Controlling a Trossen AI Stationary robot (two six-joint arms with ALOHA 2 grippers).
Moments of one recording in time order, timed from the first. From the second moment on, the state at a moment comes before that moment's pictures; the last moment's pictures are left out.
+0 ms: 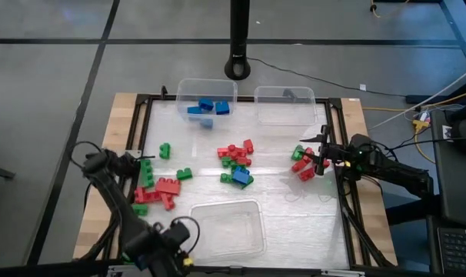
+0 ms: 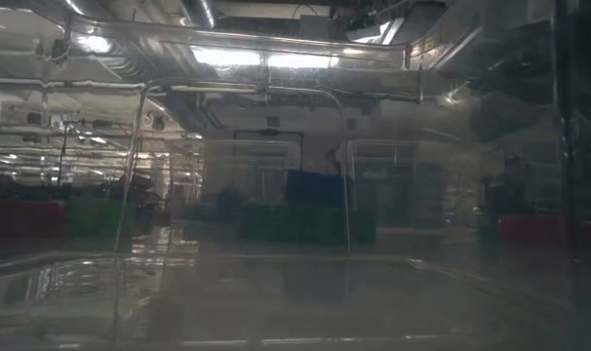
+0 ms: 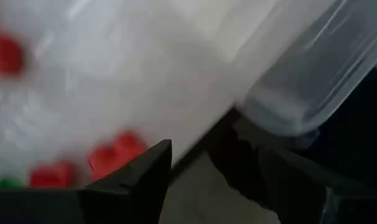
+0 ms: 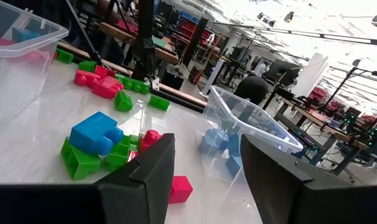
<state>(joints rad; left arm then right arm) -0.90 1.92 1.80 -1.21 -0.17 -1.73 -0.29 0.01 0.10 -0.05 -0.19 -0.45</state>
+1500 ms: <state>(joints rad) -1.08 2.05 1.64 -1.34 0.10 -2.17 -0.29 0.01 0.10 -0.16 -0.13 -0.46</state>
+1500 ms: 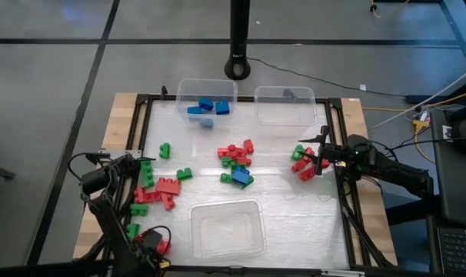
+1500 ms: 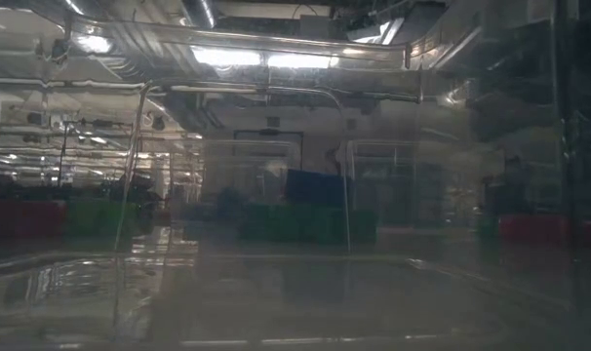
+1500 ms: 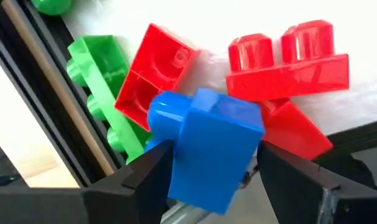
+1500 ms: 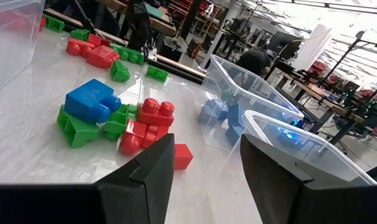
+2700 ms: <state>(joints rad) -1.07 1.92 1.60 -1.50 -0.06 -2.11 -0.29 0.01 0.10 -0.16 -0.10 -0.48</state>
